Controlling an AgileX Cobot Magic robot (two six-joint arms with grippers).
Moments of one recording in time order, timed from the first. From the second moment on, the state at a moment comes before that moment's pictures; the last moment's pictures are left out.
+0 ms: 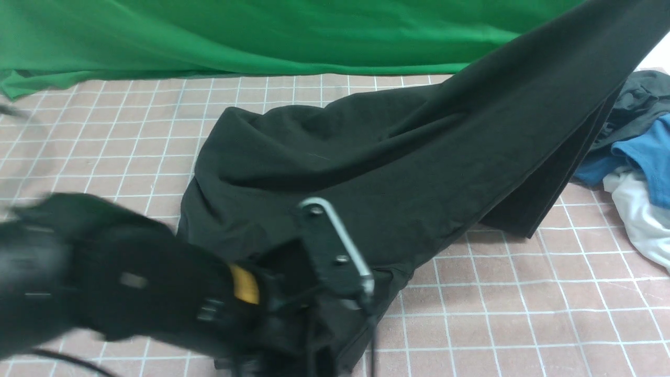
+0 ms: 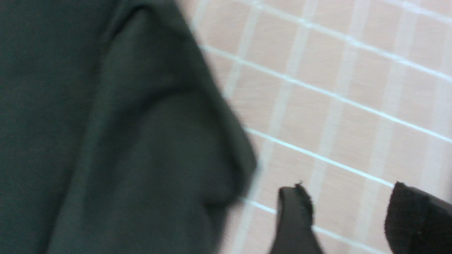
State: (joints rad) right arm 0.17 1.37 -1.48 -0.39 0.78 0.01; left arm -0.76 1.36 -0.79 -0.31 0.64 0.57
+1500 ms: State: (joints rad) right arm 0.17 1.33 -1.48 -0.07 0.76 -0.18; left arm -0.52 0.98 -1.42 0.40 0.99 0.37
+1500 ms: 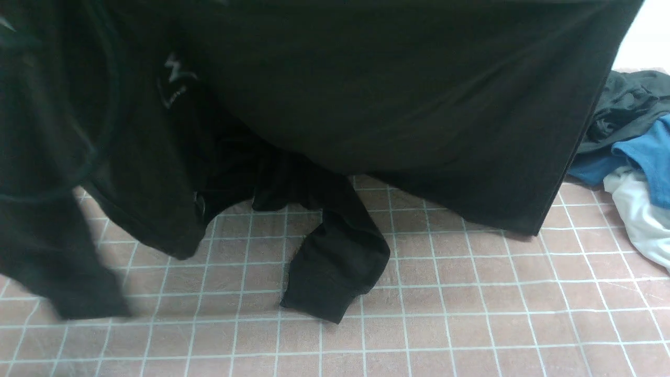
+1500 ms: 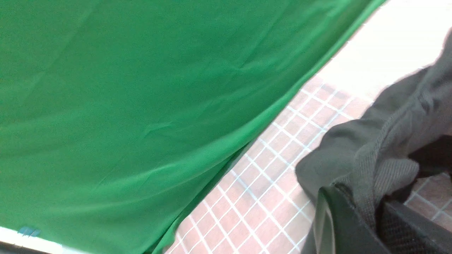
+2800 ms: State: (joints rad) right arm 0.43 1.65 -2.23 0.22 0.73 -0.47; left arm -0.51 1.07 -1.74 -0.14 1.15 0.45
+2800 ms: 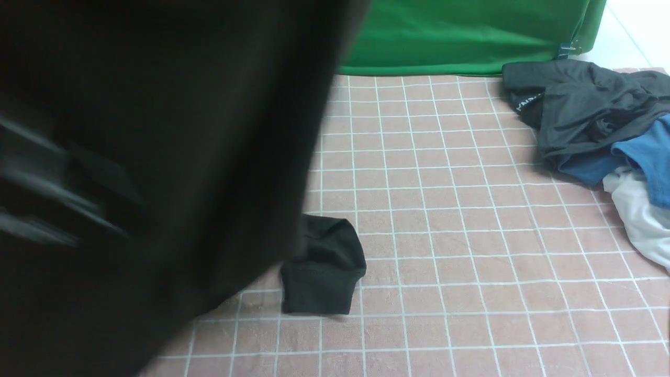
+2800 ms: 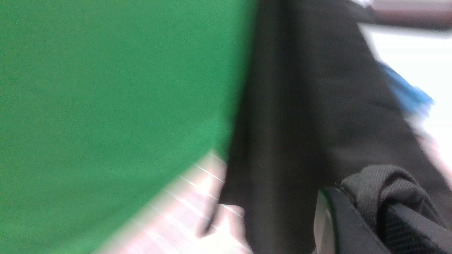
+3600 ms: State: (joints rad) right arm 0.04 1.72 -1.86 -0.03 0.66 -0.37; left arm -0.78 1.53 -1.37 -0.70 0.69 0.83
